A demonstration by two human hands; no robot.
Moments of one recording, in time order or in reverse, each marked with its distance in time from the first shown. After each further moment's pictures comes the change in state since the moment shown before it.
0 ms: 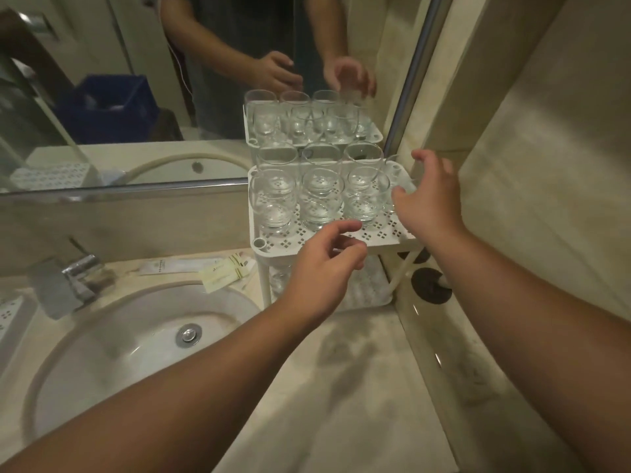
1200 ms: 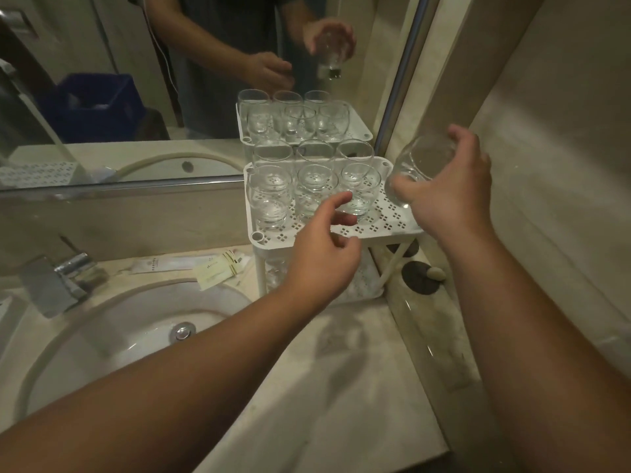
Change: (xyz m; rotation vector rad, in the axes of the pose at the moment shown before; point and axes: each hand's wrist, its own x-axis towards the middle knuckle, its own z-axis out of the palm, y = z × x) left_hand -0.002 0.007 0.003 0.200 0.084 0.137; right_hand -0.035 -0.032 -0.050 0.035 0.178 0.076
